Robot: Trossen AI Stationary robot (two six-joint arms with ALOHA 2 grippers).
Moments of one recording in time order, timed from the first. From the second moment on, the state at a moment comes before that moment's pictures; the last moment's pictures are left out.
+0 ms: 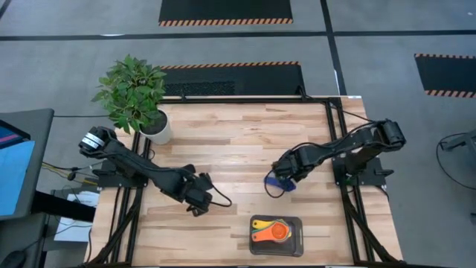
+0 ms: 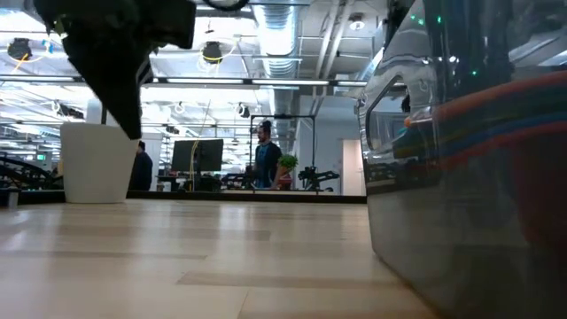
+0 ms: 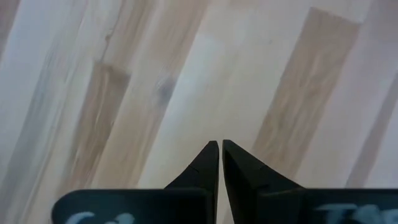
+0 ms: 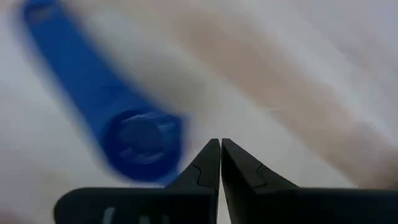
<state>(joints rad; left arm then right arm) -0.44 1.59 1.11 -0.88 -0.27 -0.80 0.16 1.56 0.92 -0.97 0.04 1.08</state>
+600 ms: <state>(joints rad) -0.44 1.59 1.11 -0.81 -0.30 -0.77 0.20 1.56 0.93 -0.86 0.08 1.06</state>
